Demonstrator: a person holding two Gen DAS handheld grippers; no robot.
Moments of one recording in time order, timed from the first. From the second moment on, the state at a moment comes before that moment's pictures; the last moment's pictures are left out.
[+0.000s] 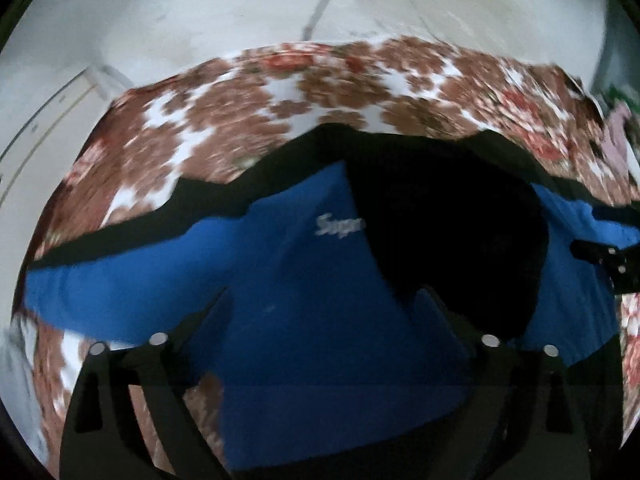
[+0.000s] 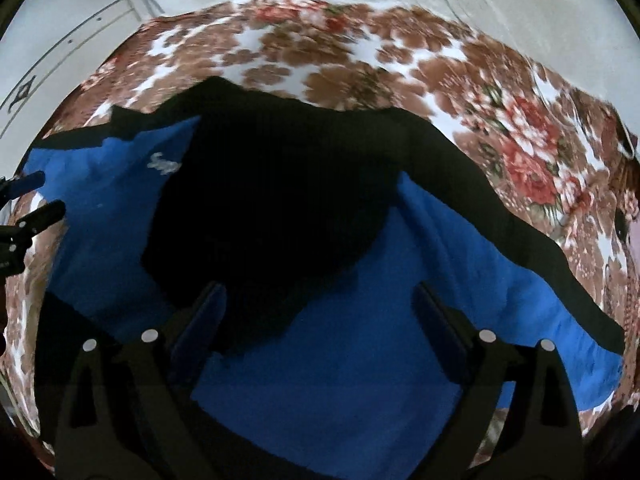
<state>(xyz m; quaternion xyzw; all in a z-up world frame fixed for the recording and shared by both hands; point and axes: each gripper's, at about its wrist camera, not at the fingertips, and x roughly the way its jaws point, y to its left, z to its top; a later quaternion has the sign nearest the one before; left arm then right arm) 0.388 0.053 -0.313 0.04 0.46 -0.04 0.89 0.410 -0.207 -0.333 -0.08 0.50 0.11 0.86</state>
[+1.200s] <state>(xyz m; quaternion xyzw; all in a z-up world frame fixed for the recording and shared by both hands) 0.351 0.532 -0.376 -0.12 0.48 0.14 0.86 0.404 0.162 -0.403 -0.21 0.51 0.15 0.82</state>
